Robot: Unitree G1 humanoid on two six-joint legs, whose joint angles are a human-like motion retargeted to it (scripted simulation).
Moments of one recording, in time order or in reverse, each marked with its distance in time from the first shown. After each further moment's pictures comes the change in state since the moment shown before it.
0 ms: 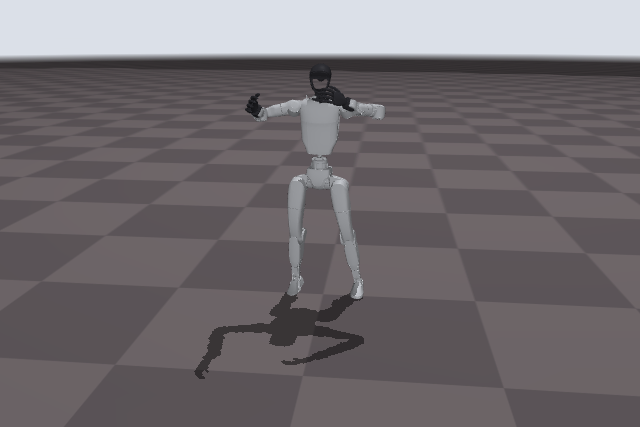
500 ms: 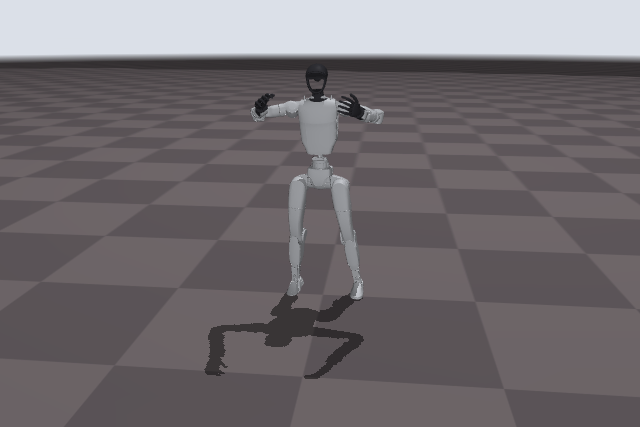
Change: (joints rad) left arm 0.419 -0.099 0.320 0.295 -0.366 0.050 0.056; right arm -0.033 -0.077 0.004 -0.219 -0.444 0.001 -0.001; waist -0.037 0.035 0.013; left_leg -0.030 -0.016 -0.006 -0.005 0.022 0.022; right_leg -0.026 -0.016 -0.003 -0.006 0.012 0.000
